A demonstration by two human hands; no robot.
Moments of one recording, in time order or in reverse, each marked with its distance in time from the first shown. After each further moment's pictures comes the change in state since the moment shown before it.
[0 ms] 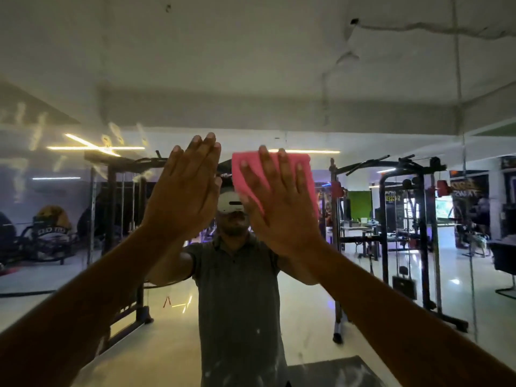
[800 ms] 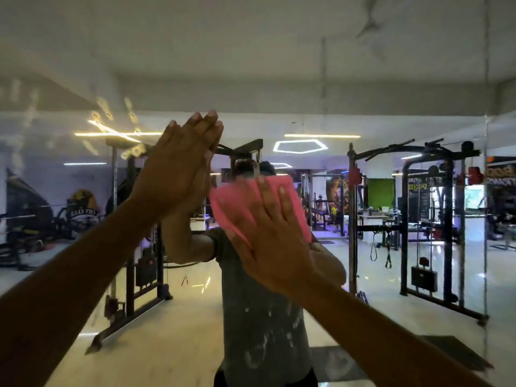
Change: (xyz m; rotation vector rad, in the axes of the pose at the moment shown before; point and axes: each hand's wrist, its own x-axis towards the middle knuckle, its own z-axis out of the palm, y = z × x) left_hand 0.011 0.006 -0.002 -0.038 -0.032 0.035; right_hand -0.082 -0.014 0.021 0.126 -0.074 -0.155
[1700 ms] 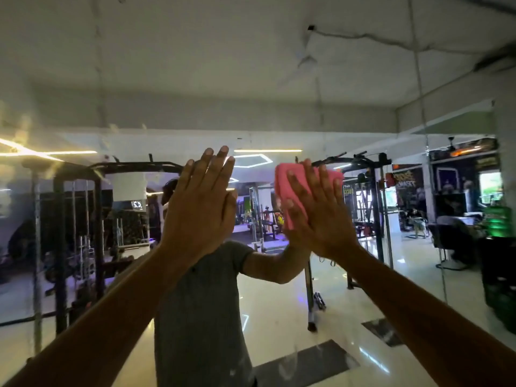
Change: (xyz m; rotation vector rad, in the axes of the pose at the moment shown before) left_hand -0.026 -0.008 0.021 -0.139 0.111 -0.002; right_hand 0.024 0.047 -0.033 -0.198 0.052 0.309
